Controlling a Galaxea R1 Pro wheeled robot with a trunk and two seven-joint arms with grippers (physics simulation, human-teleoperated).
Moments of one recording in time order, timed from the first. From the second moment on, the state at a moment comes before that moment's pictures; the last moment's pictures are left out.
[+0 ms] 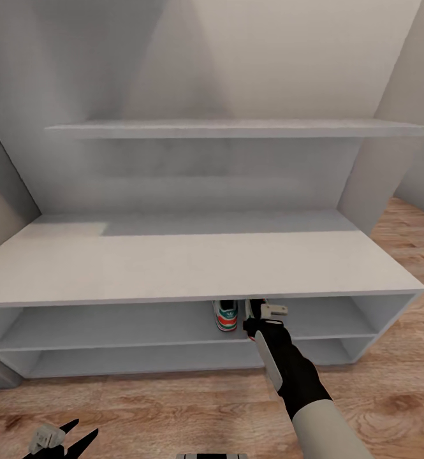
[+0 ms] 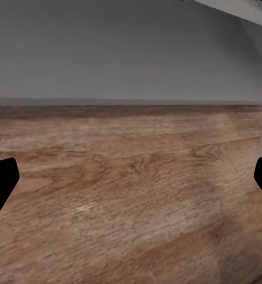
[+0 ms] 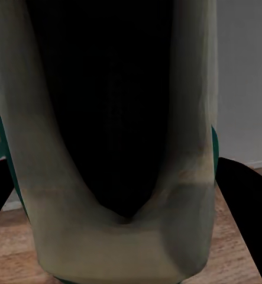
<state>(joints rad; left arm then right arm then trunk) -0.20 0.24 0.67 -0.60 -0.12 -0.16 -1.17 -0.60 0.17 0.11 -1.00 -0.14 0.65 -0.40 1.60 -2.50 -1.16</state>
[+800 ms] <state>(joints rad) -0.20 0.24 0.67 -0.60 -0.12 -0.16 -1.17 -0.60 0.17 0.11 -1.00 -0.14 0.65 -0.40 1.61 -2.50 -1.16</state>
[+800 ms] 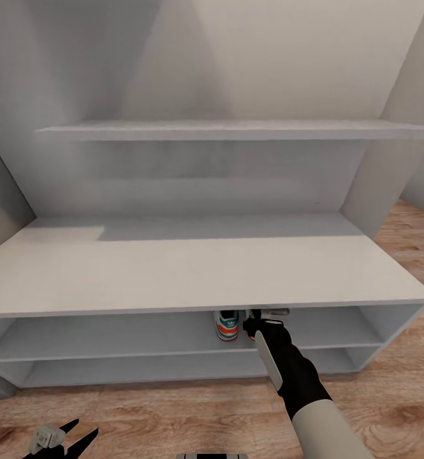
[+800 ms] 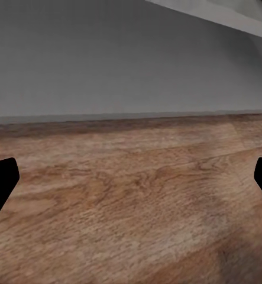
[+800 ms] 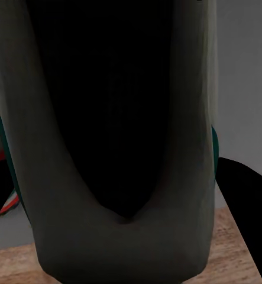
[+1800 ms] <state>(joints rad) -0.20 0.24 0.67 -0.60 -0.12 -0.16 -1.17 -0.60 0.17 0.11 -1.00 -0.14 0.65 -0.40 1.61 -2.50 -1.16</state>
